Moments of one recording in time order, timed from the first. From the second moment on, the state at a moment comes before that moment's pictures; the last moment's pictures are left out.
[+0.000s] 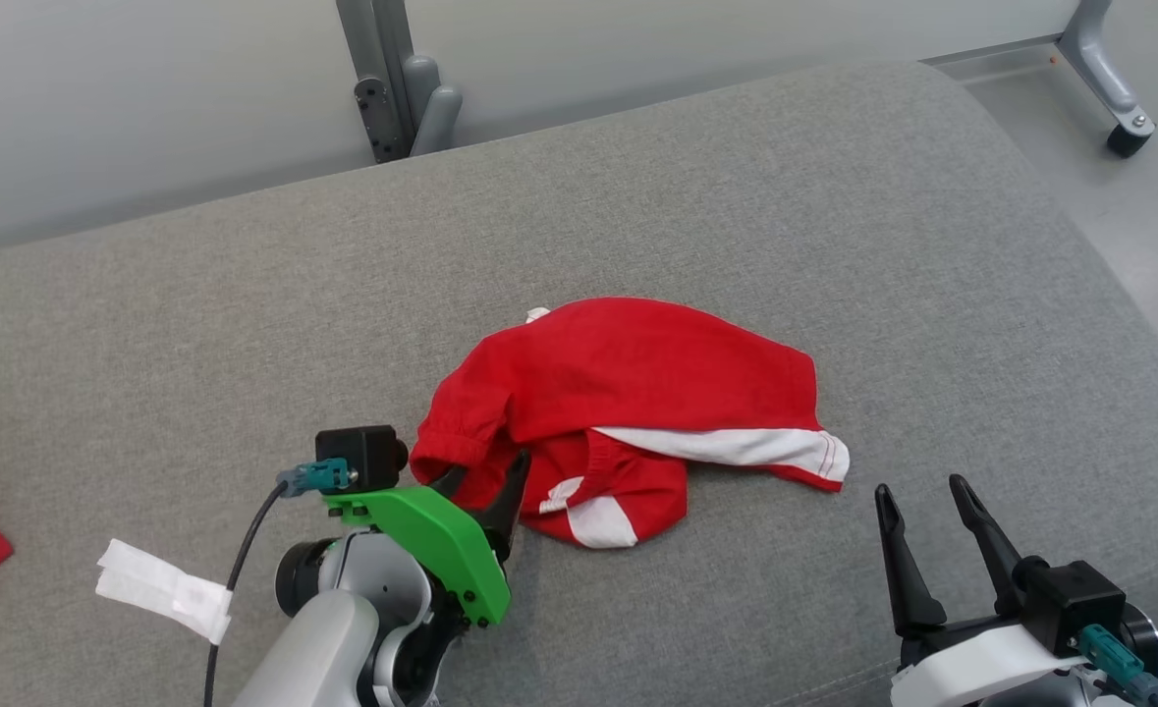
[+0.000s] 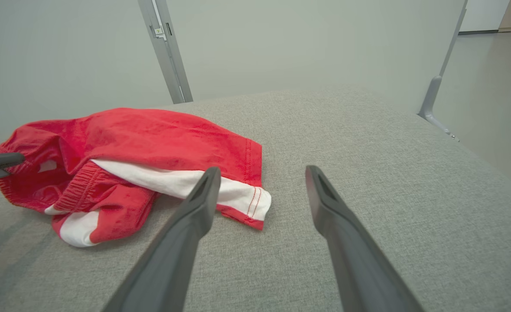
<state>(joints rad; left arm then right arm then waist) -0.31 0.13 -0.51 0.34 -0.80 0.06 0.20 0.08 -0.05 0.03 0.11 0.13 0.13 -0.26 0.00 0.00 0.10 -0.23</state>
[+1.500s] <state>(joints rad) -0.19 0.34 -0.63 0.10 -0.53 0.21 0.10 0.08 -0.05 0.02 0.09 0.15 0.13 -0.26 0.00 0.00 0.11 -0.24</state>
